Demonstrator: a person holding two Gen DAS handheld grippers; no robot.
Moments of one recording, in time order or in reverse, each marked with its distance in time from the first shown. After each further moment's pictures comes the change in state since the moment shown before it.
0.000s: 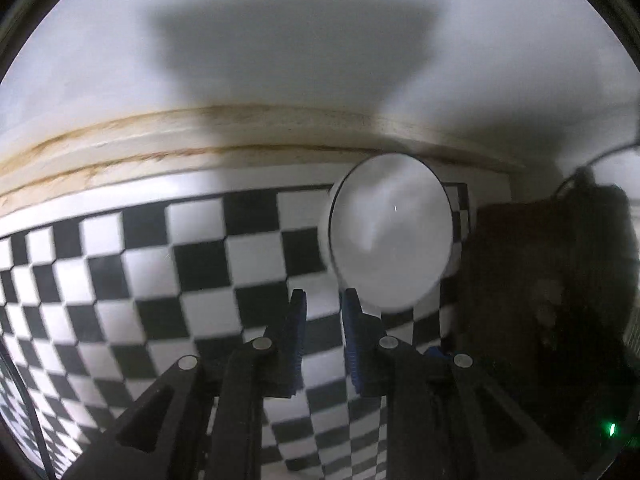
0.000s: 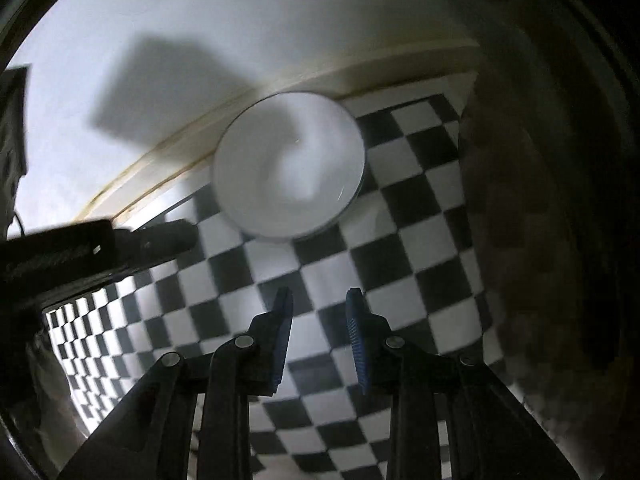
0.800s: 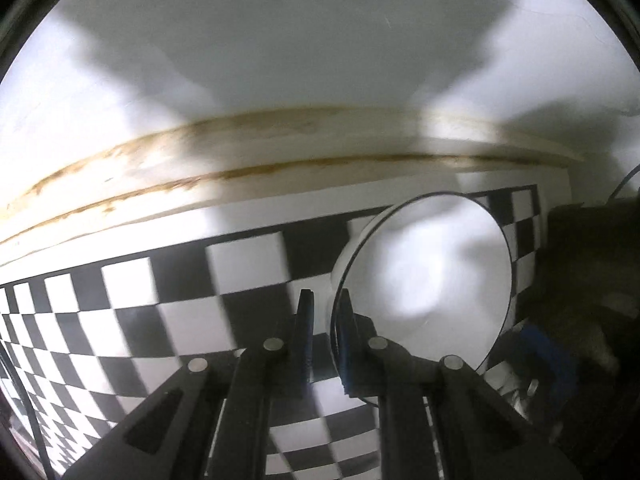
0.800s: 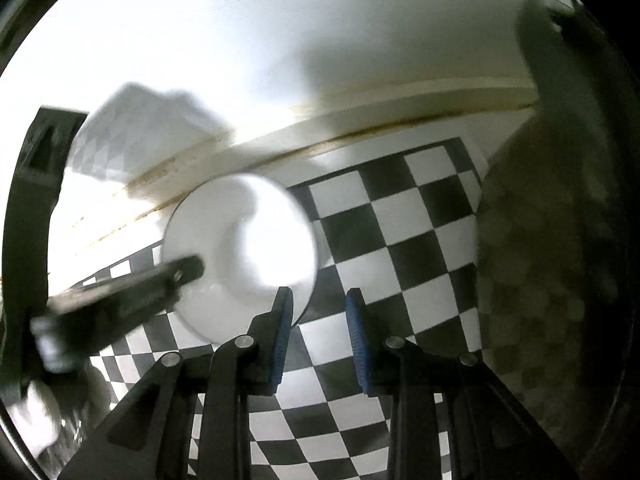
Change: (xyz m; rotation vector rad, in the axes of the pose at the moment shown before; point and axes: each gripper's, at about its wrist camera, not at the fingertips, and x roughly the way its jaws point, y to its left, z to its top) left arm 0.031 0.029 0.014 0.062 -0.009 0.184; right arm 0.017 0.019 0.043 -0.056 -0.008 -0.055
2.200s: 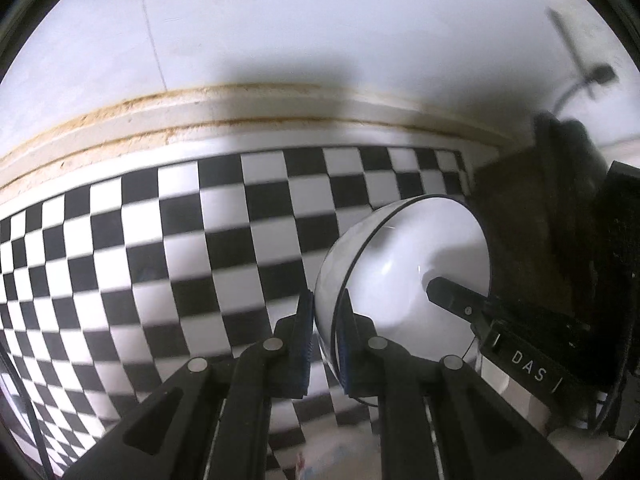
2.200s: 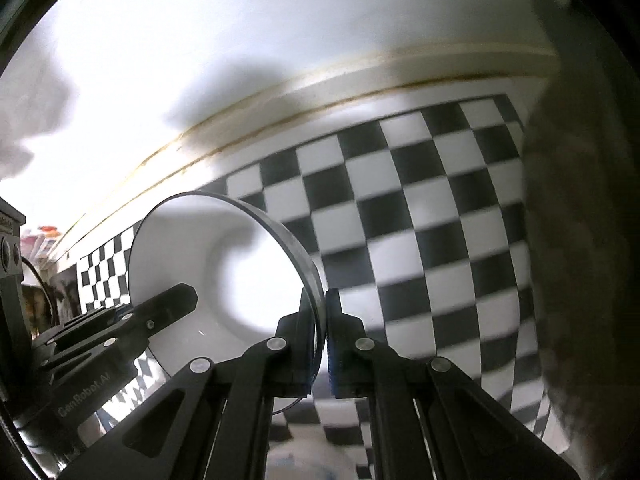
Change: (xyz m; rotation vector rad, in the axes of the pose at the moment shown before) left arm -0.098 0.019 -0.122 0.023 -0.103 -0.144; right arm -0.032 0.015 -0.055 -0.053 0.075 0.199
